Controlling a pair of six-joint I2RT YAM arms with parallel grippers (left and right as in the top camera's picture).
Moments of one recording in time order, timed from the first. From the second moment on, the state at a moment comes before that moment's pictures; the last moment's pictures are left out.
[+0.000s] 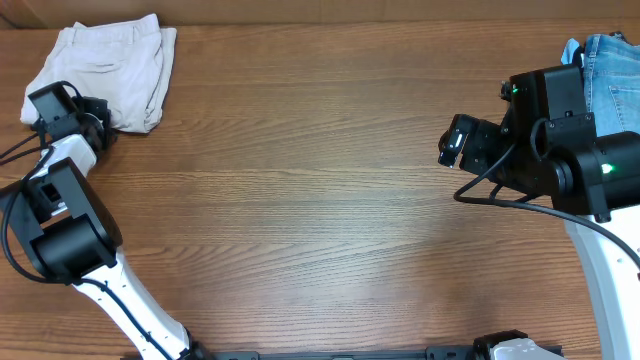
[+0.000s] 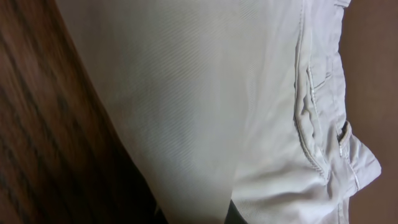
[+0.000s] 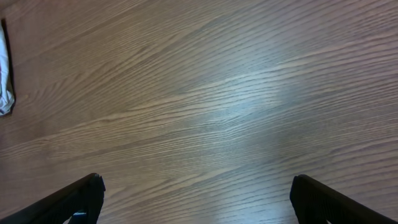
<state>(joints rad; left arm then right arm) 0.48 2.27 1.49 0.04 0.15 -1.04 0.20 1.34 1.65 -1.37 -0.04 0.51</state>
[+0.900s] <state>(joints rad) 0.50 2.13 1.58 -0.37 0.27 -0.85 0.20 1.34 1.65 -1.40 -0.10 0.51</state>
